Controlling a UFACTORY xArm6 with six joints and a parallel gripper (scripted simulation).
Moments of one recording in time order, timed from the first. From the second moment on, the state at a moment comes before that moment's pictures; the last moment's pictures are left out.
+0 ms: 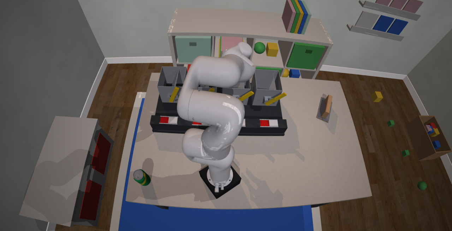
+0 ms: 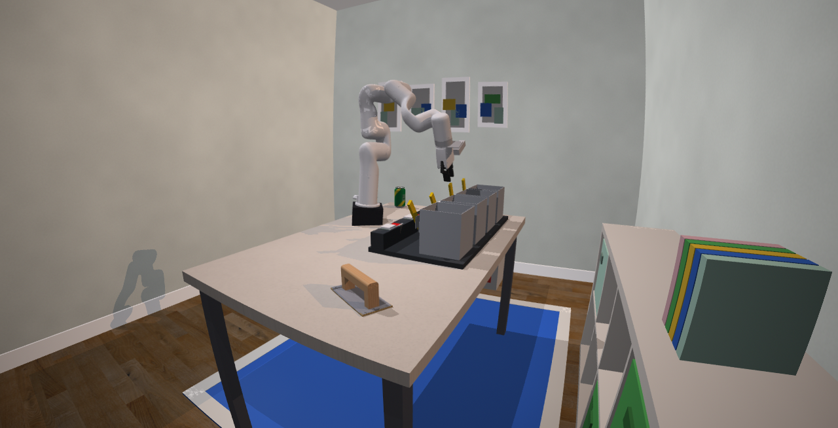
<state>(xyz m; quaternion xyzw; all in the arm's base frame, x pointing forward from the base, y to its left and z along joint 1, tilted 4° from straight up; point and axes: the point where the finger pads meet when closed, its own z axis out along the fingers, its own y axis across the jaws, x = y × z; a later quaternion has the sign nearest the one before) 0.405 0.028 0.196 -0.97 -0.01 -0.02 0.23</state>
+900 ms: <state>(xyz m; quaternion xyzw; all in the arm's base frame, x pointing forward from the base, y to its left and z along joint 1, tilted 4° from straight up) 0.406 0.042 0.168 -0.97 -0.01 -0.02 0.23</state>
